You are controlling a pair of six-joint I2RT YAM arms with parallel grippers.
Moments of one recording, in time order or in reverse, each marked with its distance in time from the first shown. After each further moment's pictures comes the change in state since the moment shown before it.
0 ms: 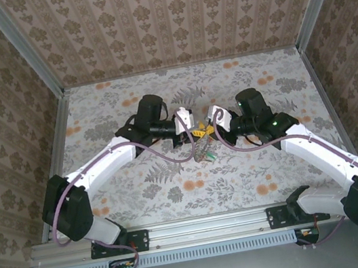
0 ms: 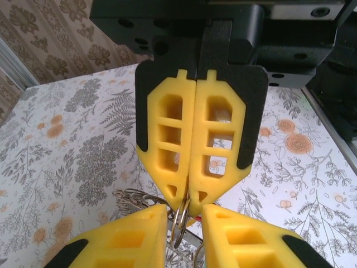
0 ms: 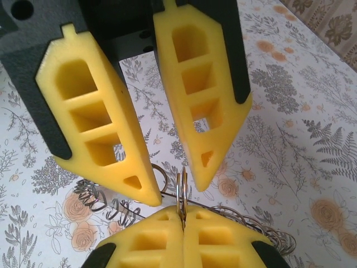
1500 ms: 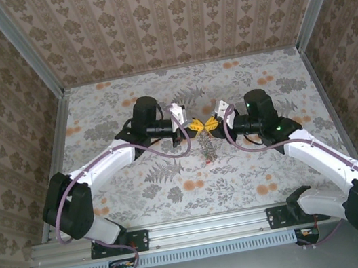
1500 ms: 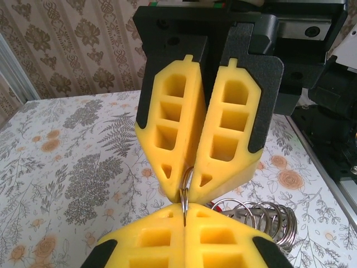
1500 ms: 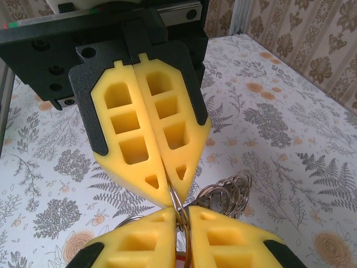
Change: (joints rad) left arm 0.043 0.007 -0.100 0.282 0.125 -0.231; right arm -0.051 -0.042 -0.108 0.251 -0.111 0.128
